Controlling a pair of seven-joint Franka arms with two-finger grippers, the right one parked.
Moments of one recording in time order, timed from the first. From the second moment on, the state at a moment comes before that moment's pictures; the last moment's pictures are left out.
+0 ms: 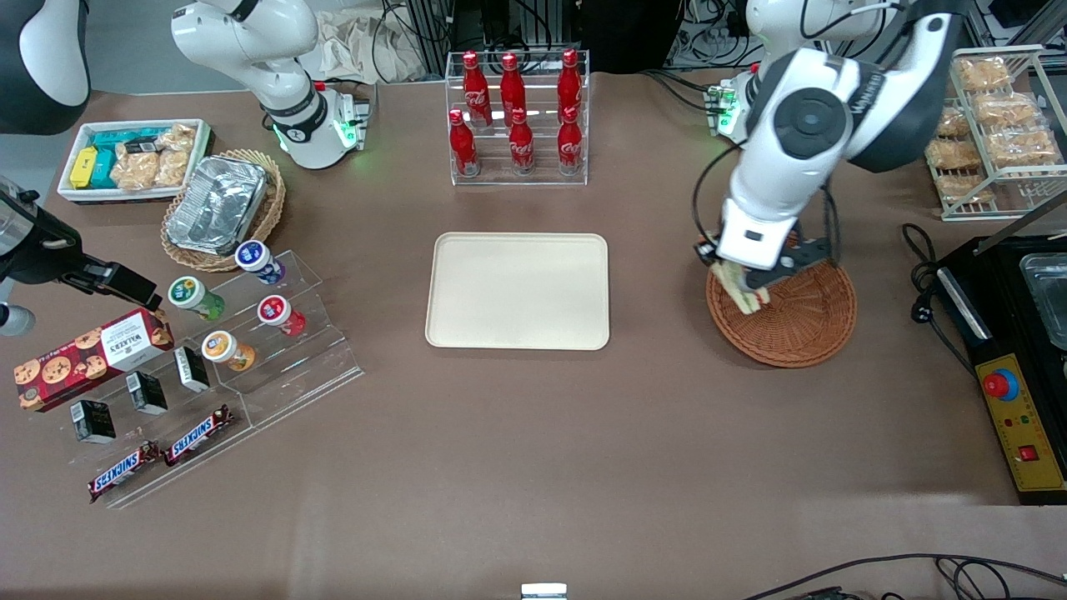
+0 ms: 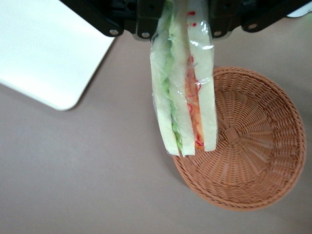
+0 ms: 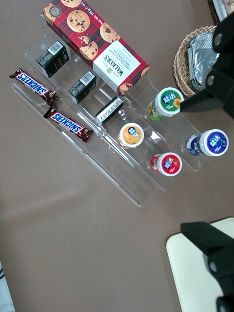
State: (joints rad) arm -0.03 -0.01 -0.46 -2.00 0.03 1.89 -0.87
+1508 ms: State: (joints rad) arm -0.29 0.24 -0.50 -1.97 0.08 2.14 -0.85
